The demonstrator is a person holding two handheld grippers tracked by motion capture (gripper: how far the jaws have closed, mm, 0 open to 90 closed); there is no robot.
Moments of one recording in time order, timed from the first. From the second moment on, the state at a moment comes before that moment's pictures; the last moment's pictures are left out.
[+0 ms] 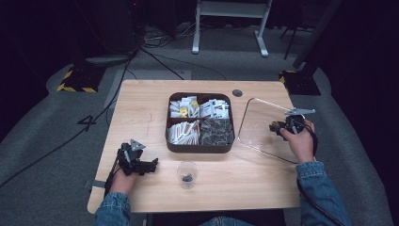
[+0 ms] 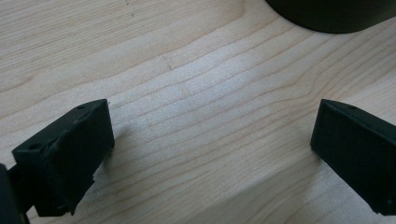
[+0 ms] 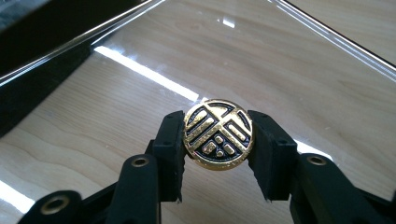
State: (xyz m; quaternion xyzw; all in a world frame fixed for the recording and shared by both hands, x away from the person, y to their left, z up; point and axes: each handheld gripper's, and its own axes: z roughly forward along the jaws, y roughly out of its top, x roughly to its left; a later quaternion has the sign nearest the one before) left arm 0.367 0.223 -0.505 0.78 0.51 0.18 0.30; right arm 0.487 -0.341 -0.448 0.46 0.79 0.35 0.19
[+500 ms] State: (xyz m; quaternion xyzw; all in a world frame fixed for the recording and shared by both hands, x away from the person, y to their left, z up) left arm 0.367 0.223 -0.505 0.78 0.51 0.18 0.31; right arm 0.474 -0.332 -0.419 0.44 0.77 0.41 0.22
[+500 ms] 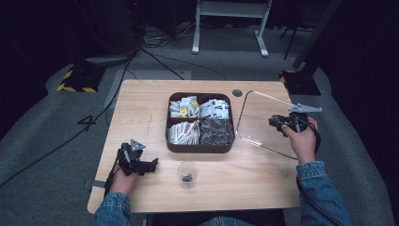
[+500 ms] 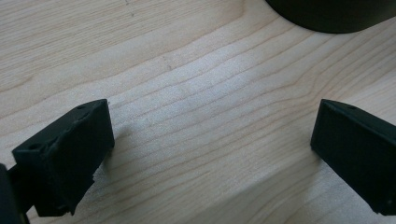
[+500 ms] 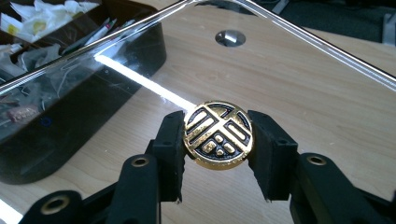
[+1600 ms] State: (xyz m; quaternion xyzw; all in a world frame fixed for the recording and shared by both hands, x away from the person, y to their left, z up) left arm 0.368 0.226 -0.505 0.79 0.51 0.18 0.31; right arm 0.472 -0.282 -0.383 0.37 0.78 0.45 0.21
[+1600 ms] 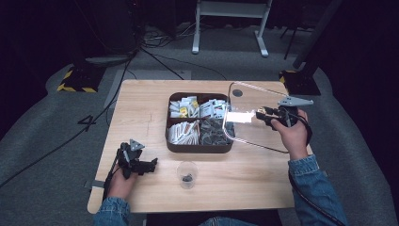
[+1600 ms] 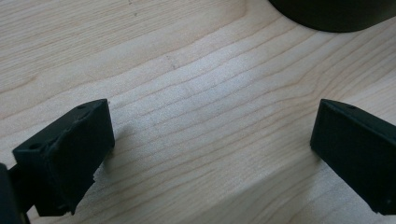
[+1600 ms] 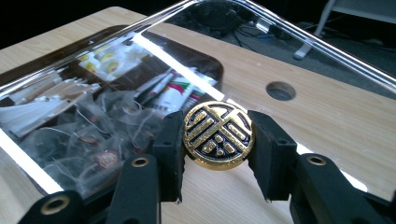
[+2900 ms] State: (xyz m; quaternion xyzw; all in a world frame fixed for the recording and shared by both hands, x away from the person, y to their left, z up) left arm 0.368 0.223 -0.505 0.78 0.52 0.19 0.30; right arm 0.518 -0.185 -0.362 0.32 0.82 0.46 0.15
